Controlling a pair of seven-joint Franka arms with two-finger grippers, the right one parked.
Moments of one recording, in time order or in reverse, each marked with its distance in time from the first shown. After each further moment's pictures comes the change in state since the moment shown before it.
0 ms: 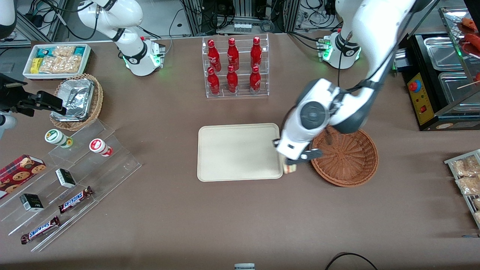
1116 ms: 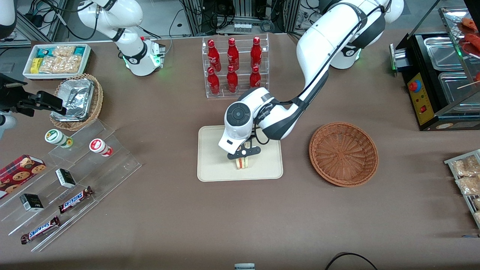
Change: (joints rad) arm -0.327 0.329 0.092 0.339 0.041 0.031 -0.163
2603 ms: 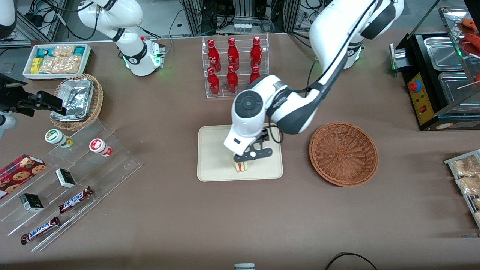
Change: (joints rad) arm 0.051 -0.133 0.039 0.109 0.005 -0.198 0.101
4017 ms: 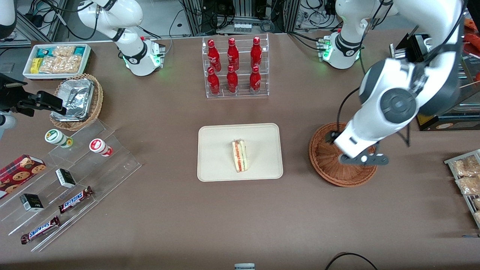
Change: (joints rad) arm 0.454 -0.478 0.035 -0.465 -0.077 -0.118 0.736
